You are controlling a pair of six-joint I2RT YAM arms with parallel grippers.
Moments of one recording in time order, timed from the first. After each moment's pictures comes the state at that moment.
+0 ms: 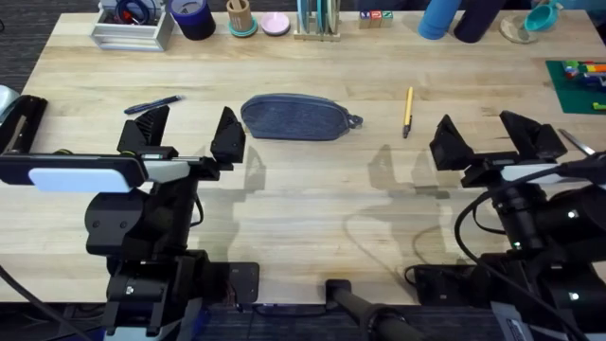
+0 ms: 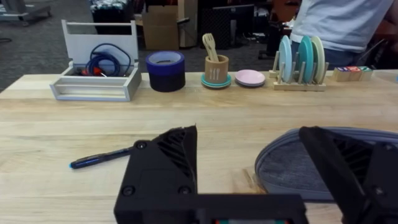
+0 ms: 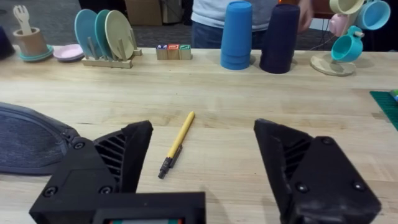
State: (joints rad) left arm 0.00 0.00 0.01 -0.02 0.01 -0.01; right arm 0.00 0.00 0.01 -0.10 -0.03 0.00
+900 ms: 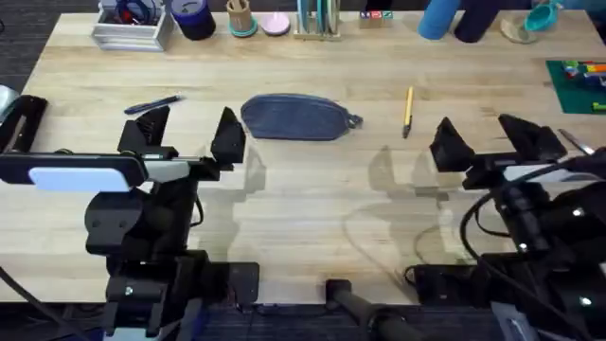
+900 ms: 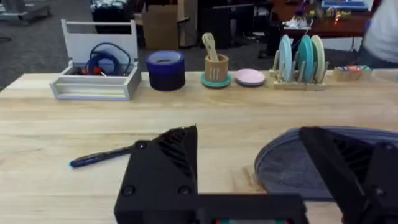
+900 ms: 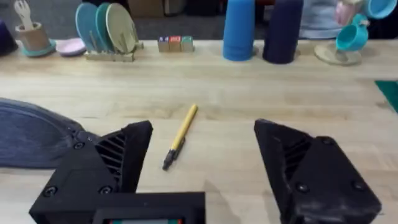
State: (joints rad) left arm 0.00 0.00 0.01 -0.03 0.01 -0.01; right arm 0.00 0.00 0.05 -0.17 -0.03 0.03
